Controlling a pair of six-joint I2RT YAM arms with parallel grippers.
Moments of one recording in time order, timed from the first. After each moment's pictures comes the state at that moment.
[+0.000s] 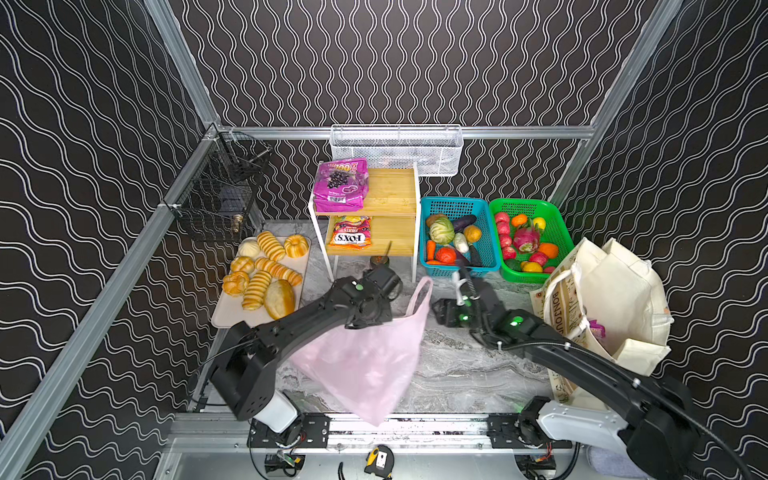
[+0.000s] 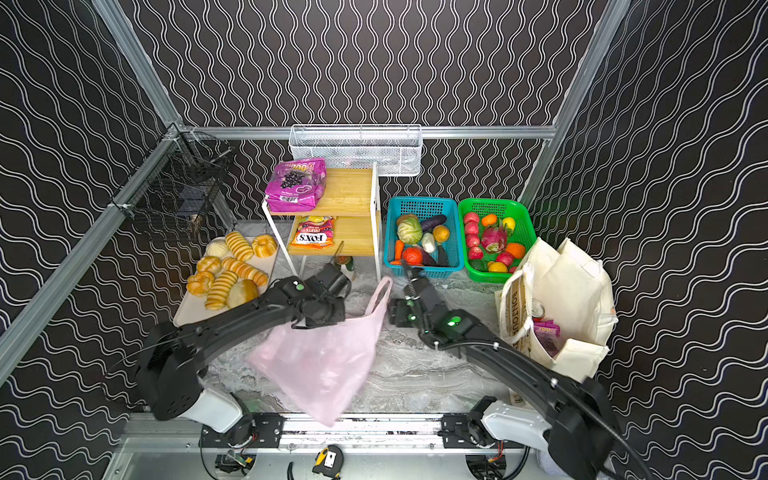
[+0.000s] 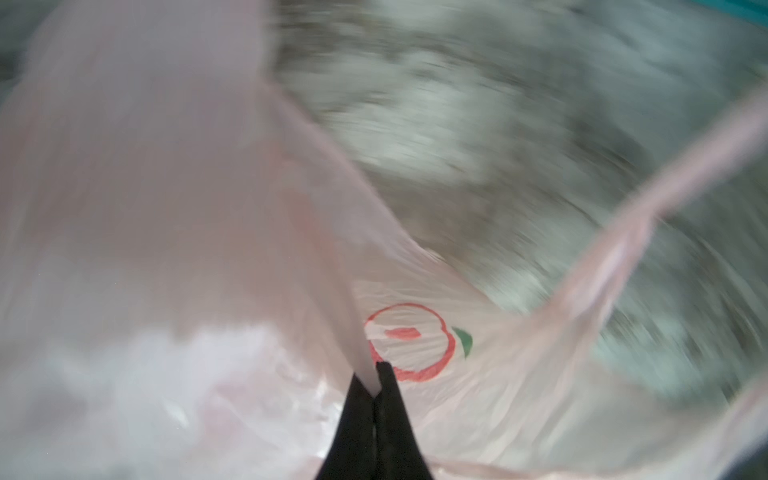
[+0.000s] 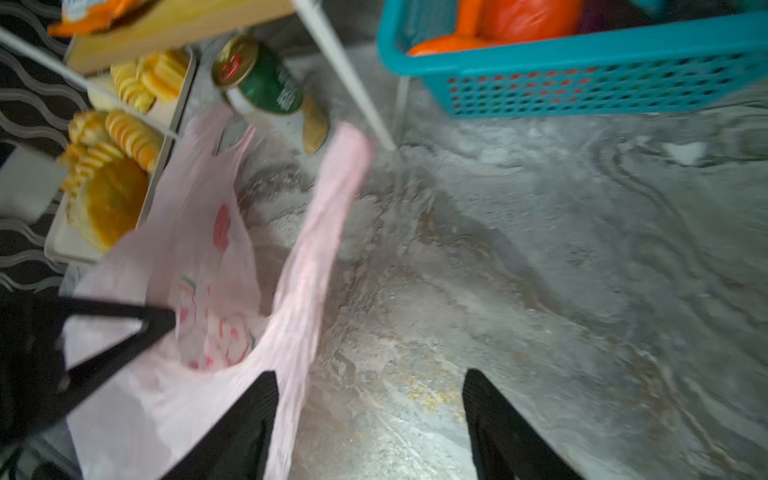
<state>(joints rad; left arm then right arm) -0.82 1.52 1.19 -0.81 -0.09 -0.76 0.63 1.09 0.80 -0.41 0.08 0.63</state>
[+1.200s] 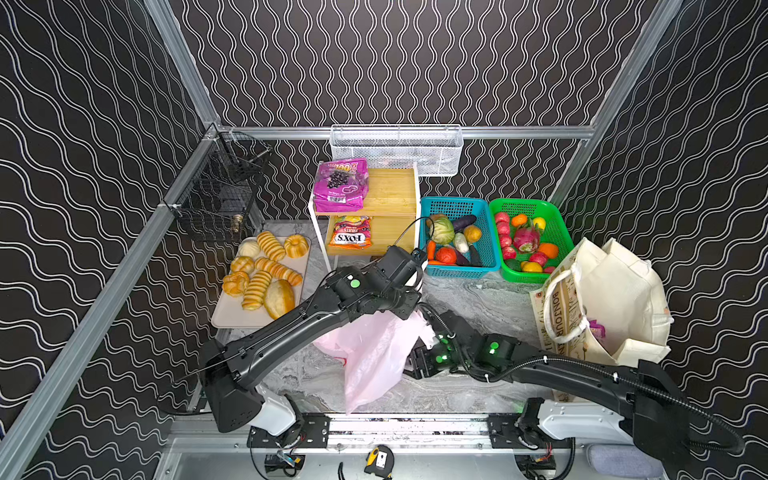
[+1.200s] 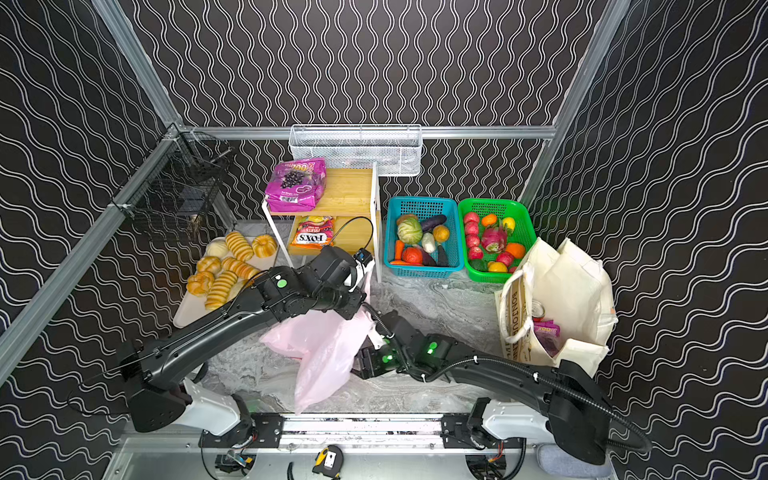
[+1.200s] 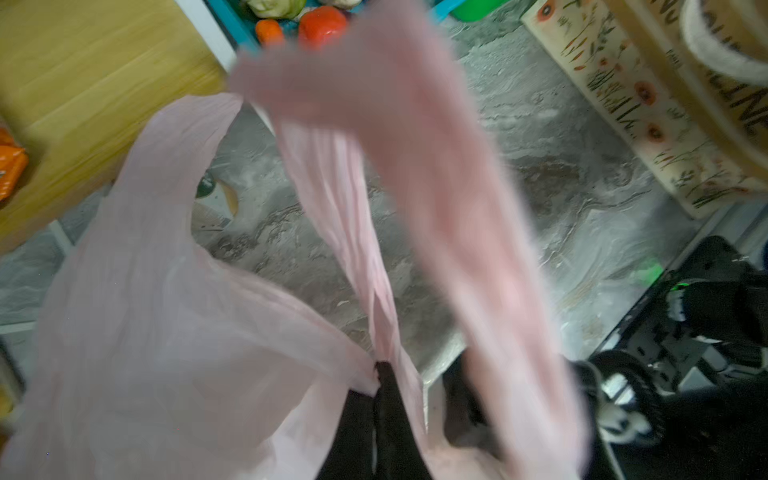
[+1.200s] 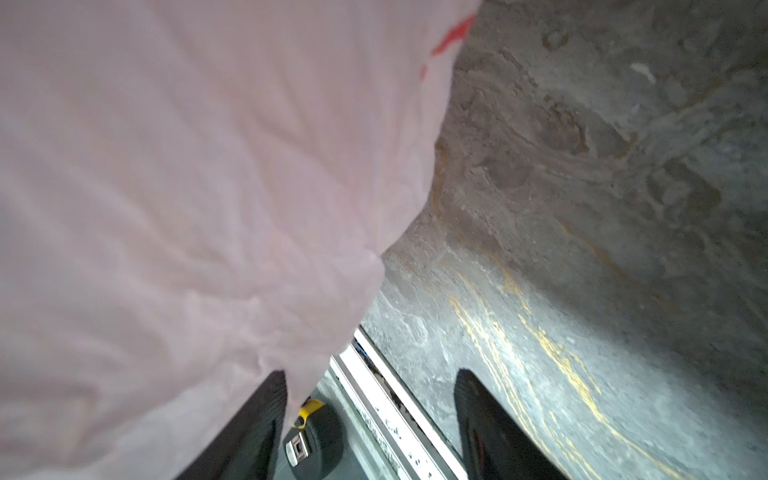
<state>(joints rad) -0.92 1.47 1.50 -0.95 -0.15 -0.17 1.04 1.20 0.71 -0.26 -0.30 0.71</state>
